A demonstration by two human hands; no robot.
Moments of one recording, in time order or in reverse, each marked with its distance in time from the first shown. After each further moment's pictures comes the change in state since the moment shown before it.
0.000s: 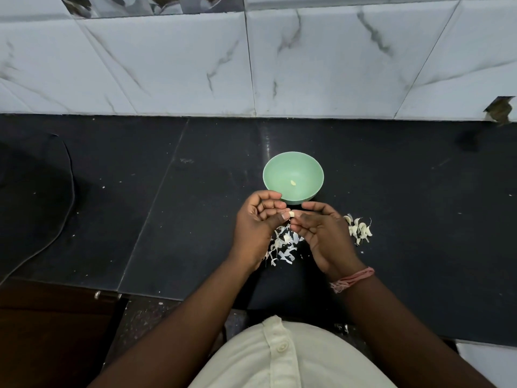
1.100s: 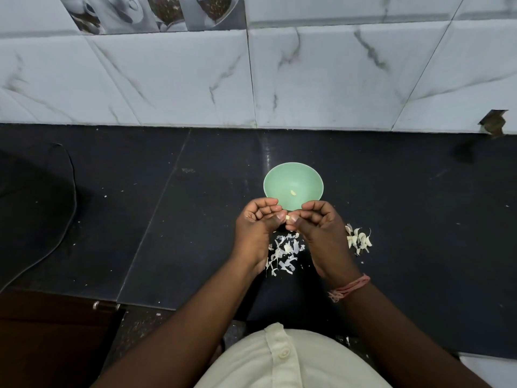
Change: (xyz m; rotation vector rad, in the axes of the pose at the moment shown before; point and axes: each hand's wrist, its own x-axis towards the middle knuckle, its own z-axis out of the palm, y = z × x) left_hand 0.011 0.002 0.006 -0.192 0.107 -0.104; right_hand 0.004 0.001 0.009 -0.141 -0.050 -0.241
